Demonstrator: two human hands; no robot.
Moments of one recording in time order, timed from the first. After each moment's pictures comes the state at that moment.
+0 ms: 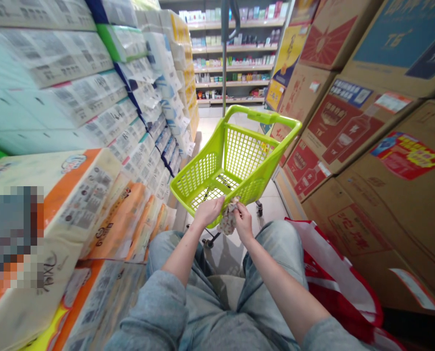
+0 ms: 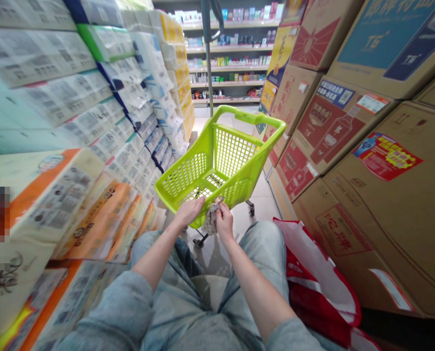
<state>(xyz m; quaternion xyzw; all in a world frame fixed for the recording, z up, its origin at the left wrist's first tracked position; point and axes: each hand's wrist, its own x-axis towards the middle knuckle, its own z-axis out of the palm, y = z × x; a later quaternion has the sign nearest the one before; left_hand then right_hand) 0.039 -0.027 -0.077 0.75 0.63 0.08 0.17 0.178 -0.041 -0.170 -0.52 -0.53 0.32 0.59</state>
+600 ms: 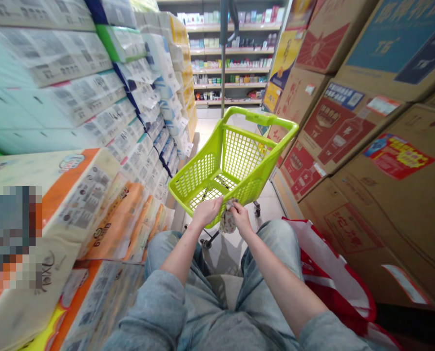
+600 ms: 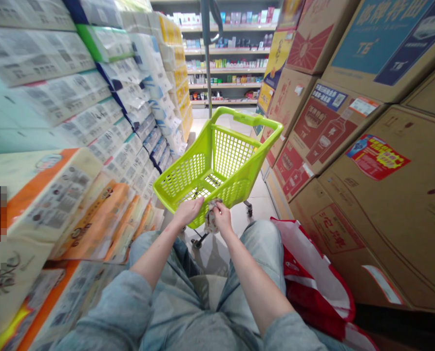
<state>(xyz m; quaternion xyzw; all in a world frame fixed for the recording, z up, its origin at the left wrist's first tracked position) 0.040 -0.031 -0.074 0.75 0.63 0.07 0.16 0.181 -0.026 -0.162 -0.51 -0.54 0.40 0.54</state>
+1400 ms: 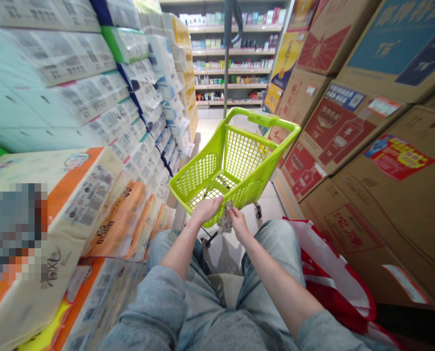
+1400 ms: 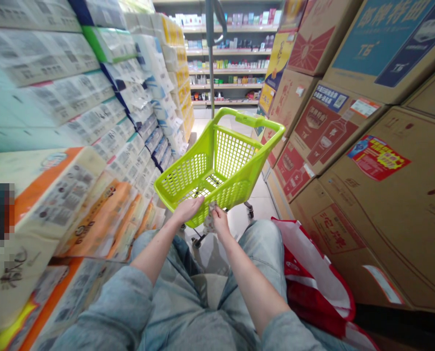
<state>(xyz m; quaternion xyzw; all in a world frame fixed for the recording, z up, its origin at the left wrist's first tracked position) 0.028 -0.025 -0.077 0.75 0.63 0.08 0.20 0.165 -0.035 -0.184 -0.51 -0.44 0.50 0.55</state>
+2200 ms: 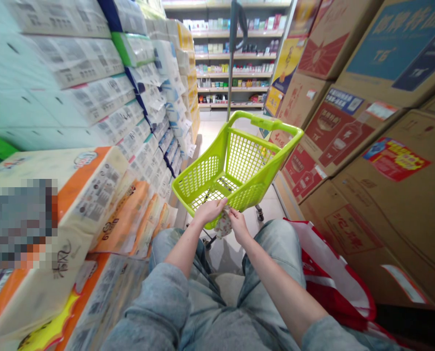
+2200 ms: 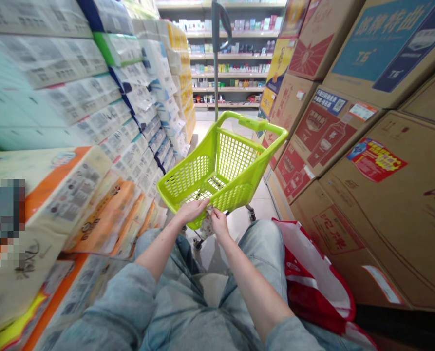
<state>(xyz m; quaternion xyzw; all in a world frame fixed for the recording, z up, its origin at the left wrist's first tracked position) 0.030 -0.032 -0.077 0.75 0.62 0.05 0.23 0.157 -0.051 -0.167 -0.48 -0.47 0.51 0.54</state>
